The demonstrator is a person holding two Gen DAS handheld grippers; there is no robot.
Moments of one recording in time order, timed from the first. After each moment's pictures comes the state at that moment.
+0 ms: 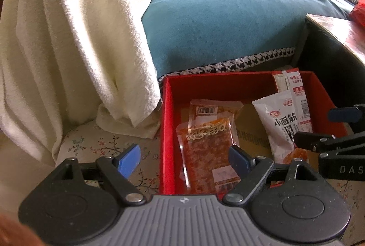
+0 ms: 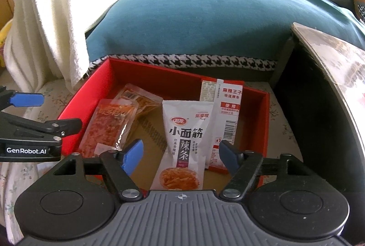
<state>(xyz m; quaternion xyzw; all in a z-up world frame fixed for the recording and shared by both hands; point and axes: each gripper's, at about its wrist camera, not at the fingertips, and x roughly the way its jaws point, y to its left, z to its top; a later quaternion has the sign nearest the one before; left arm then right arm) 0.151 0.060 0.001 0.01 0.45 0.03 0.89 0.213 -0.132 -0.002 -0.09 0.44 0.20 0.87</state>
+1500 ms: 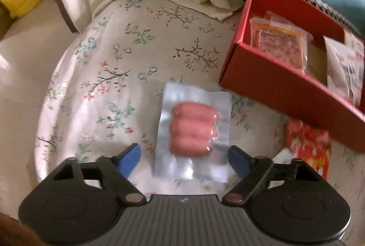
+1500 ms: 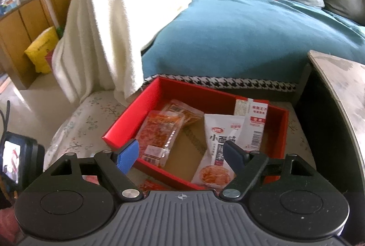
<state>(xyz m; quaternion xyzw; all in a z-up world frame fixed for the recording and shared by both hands) 0.064 0.083 -0.077 -0.15 0.55 0.18 0.80 0.161 -0.136 0.043 -0.07 0.40 0.29 0.87</state>
